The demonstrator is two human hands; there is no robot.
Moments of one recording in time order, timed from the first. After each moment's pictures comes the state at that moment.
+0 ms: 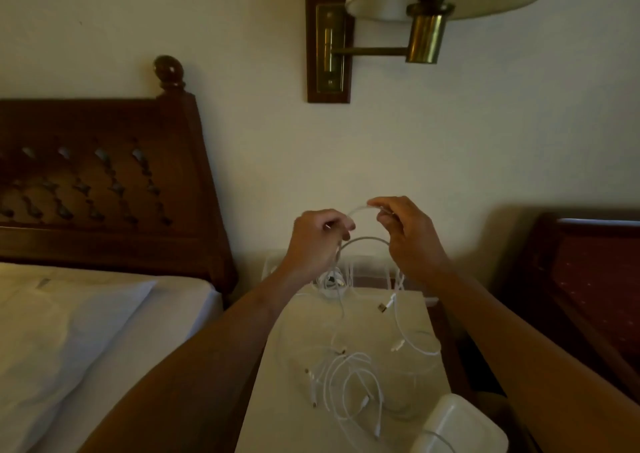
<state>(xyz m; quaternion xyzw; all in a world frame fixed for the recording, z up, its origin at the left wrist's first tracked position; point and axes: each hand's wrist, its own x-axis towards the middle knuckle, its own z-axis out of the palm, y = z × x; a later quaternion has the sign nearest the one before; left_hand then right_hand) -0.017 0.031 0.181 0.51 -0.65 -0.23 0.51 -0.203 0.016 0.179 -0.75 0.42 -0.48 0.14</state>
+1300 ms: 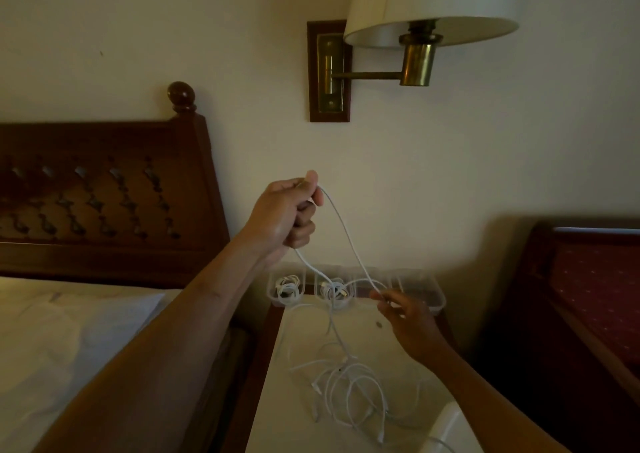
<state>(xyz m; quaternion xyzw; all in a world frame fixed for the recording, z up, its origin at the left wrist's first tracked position) 0.031 0.072 0.263 0.37 -0.57 -0.50 0.53 -0.210 0.065 0.078 -0.70 0.52 -0.39 0.30</state>
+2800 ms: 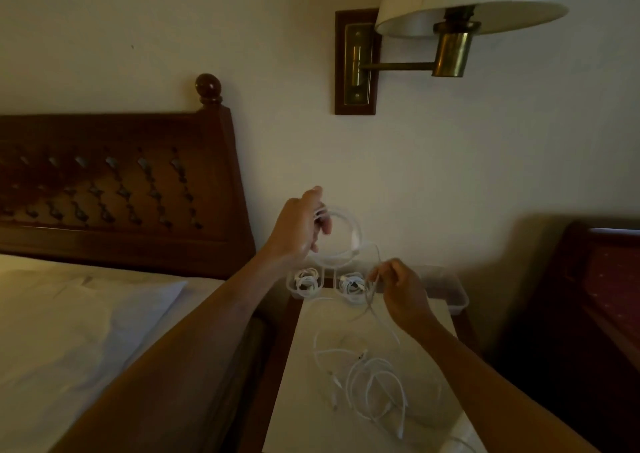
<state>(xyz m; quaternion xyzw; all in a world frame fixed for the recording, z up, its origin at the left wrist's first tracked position) 0.043 0.067 0.229 0.52 -0.59 -0.34 0.52 -0.152 0.029 0.089 -0.65 0.53 -0.46 0.29</state>
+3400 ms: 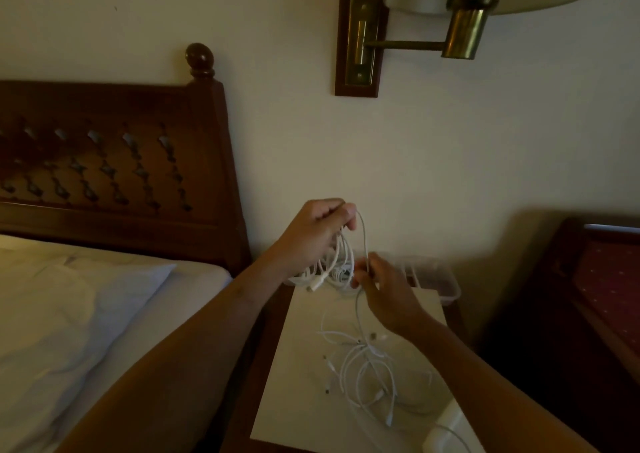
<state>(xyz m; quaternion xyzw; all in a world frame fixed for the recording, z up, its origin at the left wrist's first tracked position) 0.035 0.060 0.197 0.43 -0.69 -0.34 0.48 -0.147 0.045 0.091 -0.77 0.46 -0.38 0.22</state>
